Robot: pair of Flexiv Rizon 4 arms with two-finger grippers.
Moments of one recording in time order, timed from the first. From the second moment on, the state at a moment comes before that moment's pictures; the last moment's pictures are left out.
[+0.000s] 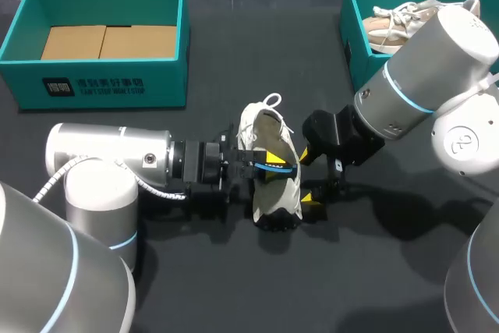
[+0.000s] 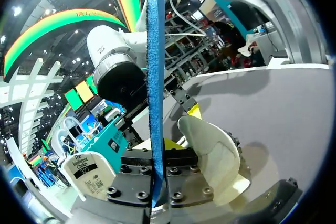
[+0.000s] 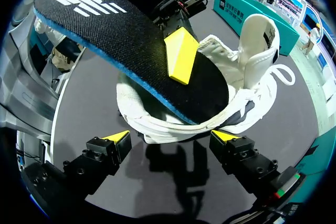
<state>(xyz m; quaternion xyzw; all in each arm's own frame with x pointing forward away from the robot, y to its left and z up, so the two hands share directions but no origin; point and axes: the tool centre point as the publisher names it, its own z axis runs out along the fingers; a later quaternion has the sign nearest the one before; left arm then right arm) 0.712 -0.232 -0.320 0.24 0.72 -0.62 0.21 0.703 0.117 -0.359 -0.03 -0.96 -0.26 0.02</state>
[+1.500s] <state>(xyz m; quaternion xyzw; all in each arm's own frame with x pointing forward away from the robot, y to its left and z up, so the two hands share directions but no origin) 0.704 -0.231 -0.308 0.24 0.70 -0.63 0.22 0.703 0.117 -0.359 -0.03 -0.96 -0.26 0.02</state>
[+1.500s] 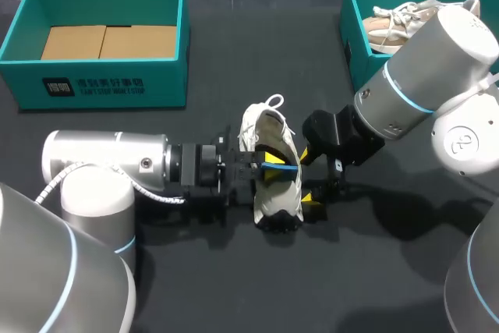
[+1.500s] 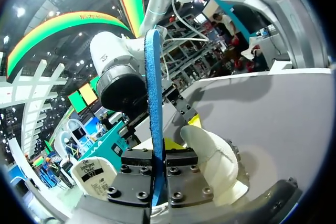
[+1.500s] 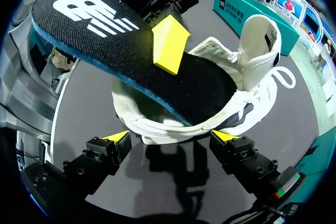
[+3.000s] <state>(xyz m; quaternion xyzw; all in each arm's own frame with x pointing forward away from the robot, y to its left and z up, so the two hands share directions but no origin) 0.703 -0.229 -0.310 0.26 0.70 -0.62 0.26 0.703 0.117 -0.359 -0.03 -0.96 -0.26 0.02</state>
